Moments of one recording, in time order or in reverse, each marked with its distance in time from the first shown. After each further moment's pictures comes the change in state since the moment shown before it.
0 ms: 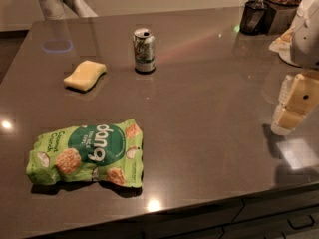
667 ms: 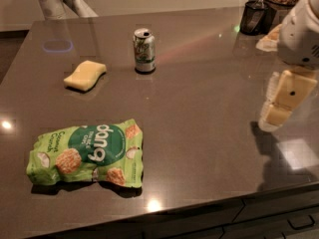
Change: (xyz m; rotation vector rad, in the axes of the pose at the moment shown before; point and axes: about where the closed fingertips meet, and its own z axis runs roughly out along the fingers) arm -0.022 -0.001 0.005 -0.021 -0.045 -0.032
